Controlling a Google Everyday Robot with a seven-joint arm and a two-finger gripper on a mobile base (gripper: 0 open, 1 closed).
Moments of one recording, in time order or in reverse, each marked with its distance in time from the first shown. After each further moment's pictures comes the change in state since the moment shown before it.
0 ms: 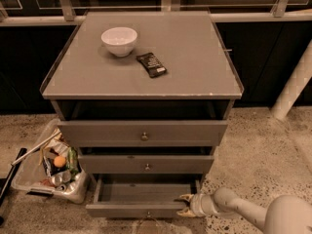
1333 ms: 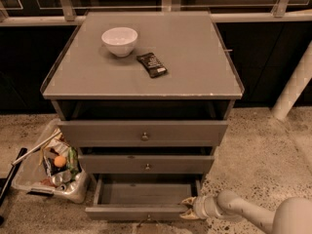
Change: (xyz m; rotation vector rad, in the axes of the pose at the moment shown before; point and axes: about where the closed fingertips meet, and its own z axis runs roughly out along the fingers) arm 0.006 0.008 -0.019 0.017 0.027 -0.005
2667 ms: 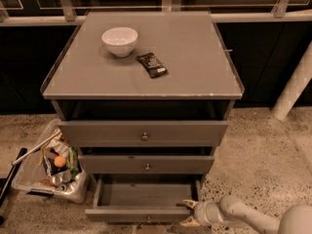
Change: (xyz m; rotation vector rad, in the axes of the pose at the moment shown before) arm -0.002 0.028 -0.002 -0.049 -0.057 -0.001
